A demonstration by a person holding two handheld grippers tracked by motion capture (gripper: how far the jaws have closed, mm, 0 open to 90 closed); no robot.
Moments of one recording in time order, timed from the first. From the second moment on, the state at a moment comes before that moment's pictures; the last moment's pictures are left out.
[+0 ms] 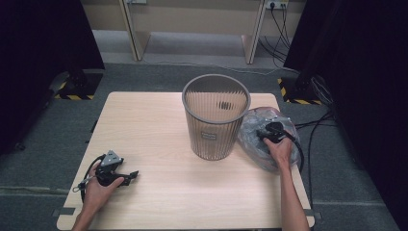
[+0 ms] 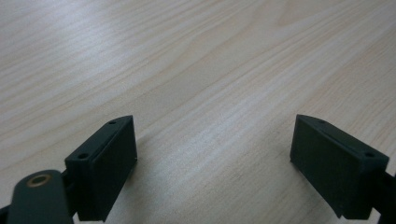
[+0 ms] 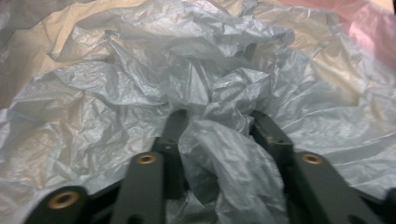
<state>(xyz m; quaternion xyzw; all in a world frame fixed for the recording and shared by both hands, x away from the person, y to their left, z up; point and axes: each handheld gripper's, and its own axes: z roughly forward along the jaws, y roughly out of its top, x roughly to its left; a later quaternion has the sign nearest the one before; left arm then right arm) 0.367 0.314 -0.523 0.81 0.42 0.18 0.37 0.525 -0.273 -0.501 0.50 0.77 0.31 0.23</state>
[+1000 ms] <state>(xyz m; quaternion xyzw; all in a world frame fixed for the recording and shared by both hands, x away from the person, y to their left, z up) 0.366 0.310 -0.523 0.83 0.39 0.16 0.37 0.477 -0.303 -0.340 0.44 0.75 0.40 0.28</state>
